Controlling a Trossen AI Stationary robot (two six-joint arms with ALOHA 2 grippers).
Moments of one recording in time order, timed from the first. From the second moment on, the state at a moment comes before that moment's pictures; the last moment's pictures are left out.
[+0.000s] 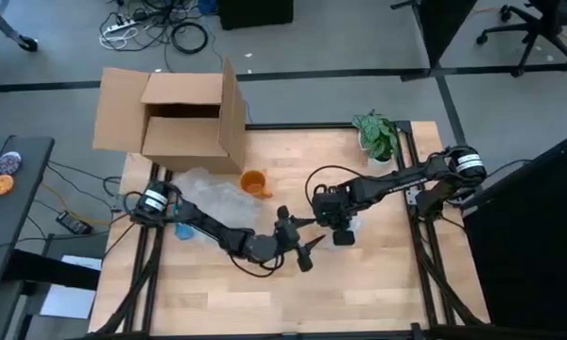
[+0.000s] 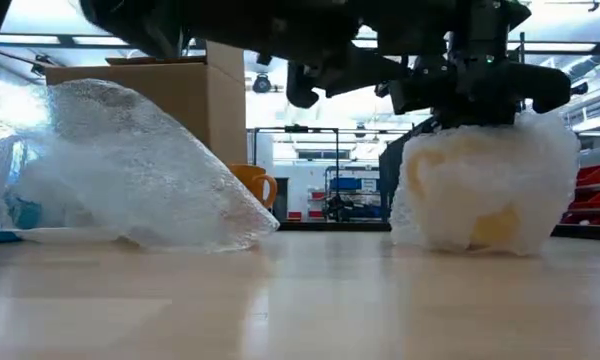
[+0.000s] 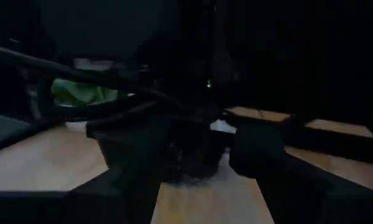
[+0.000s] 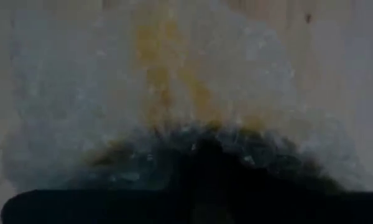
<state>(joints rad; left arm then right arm) -0.38 2.08 1.15 0.86 -0.82 -0.08 0.10 1.62 1.04 -0.73 0.01 0.09</state>
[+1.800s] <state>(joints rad) -0.41 1.98 1.16 0.53 -1.04 -0.10 0.11 1.62 1.04 -0.59 0.00 0.14</state>
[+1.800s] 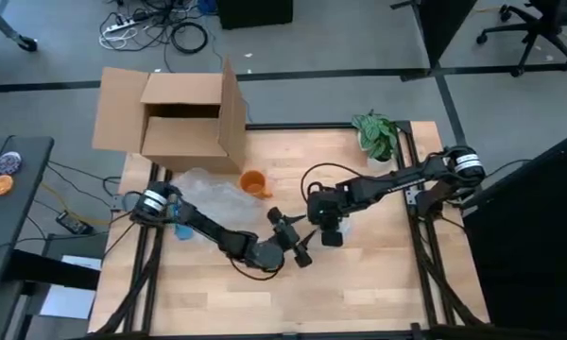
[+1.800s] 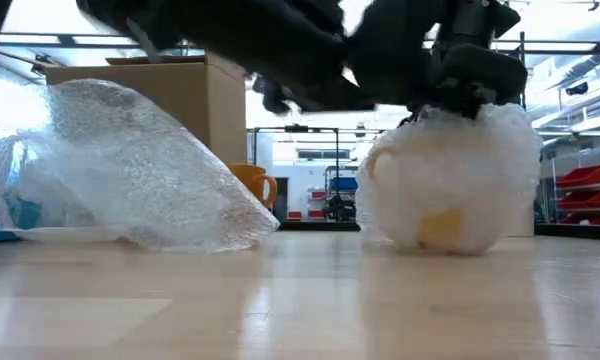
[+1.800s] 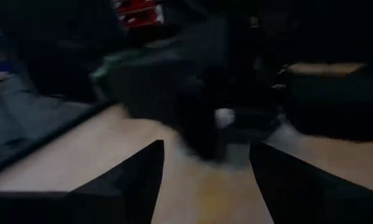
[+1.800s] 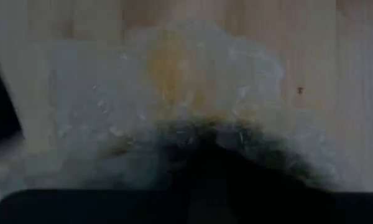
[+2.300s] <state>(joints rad) -0.41 2.11 1.16 0.80 -0.86 -0.18 0.11 1.62 1.04 -0.59 0.00 0.16</state>
